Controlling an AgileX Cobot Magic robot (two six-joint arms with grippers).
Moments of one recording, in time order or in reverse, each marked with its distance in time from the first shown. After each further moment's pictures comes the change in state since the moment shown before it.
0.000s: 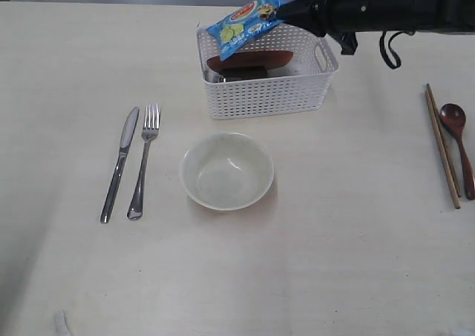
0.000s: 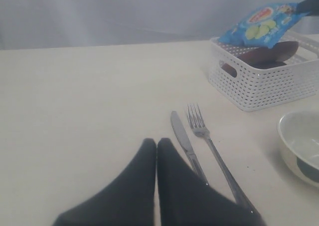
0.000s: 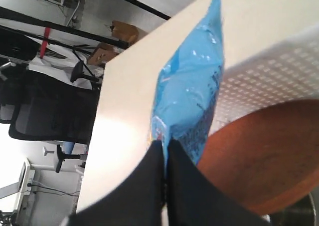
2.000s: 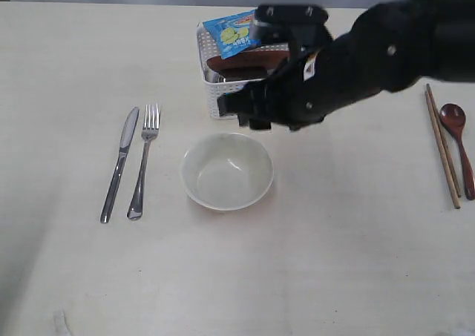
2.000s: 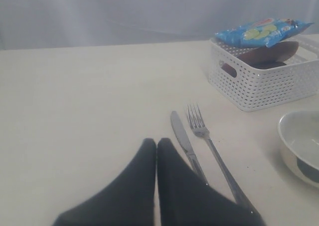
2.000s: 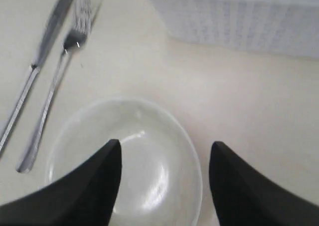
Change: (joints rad) left arm 0.000 0.000 0.000 0.000 0.000 0.000; right arm 0.536 -0.369 0.284 -1.531 -0.390 1.196
